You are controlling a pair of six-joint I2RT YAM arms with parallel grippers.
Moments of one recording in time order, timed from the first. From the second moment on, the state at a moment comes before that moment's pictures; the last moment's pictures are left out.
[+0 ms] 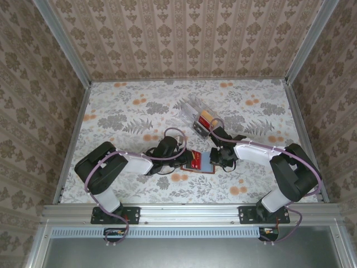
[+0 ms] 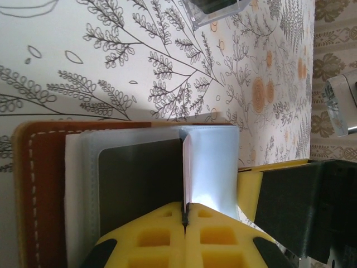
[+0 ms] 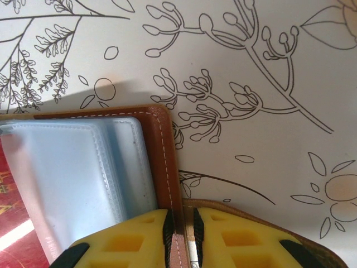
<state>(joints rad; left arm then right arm) -0.87 1.69 0.60 0.47 0.32 -1.07 0.56 1.56 0.79 -0.54 -0.06 0.82</state>
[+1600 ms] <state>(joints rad) -0.92 1.69 0.87 -0.18 0.19 -0.81 0.56 1.57 0.79 -0.48 -0.09 0.82</state>
